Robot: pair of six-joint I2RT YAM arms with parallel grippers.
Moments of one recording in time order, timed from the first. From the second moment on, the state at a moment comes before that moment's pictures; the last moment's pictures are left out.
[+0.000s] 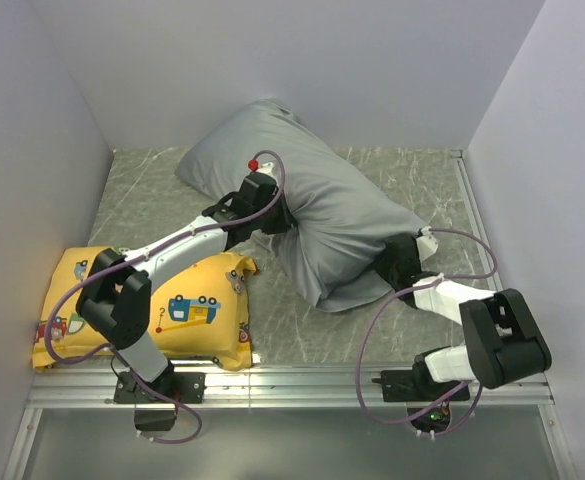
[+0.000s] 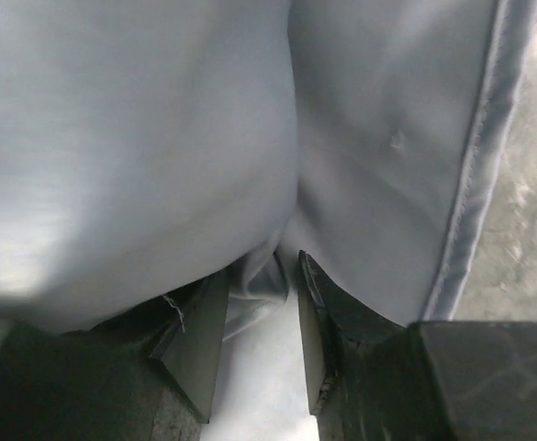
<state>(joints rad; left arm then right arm) -0.64 1.64 1.24 -0.21 0.01 -0.70 0.27 1.34 0.43 0.14 0.32 0.94</state>
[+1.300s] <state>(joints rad) -0.78 1.58 1.31 -0.30 -0.10 -0.48 0.29 0.80 0.74 -0.15 -0.01 0.77</state>
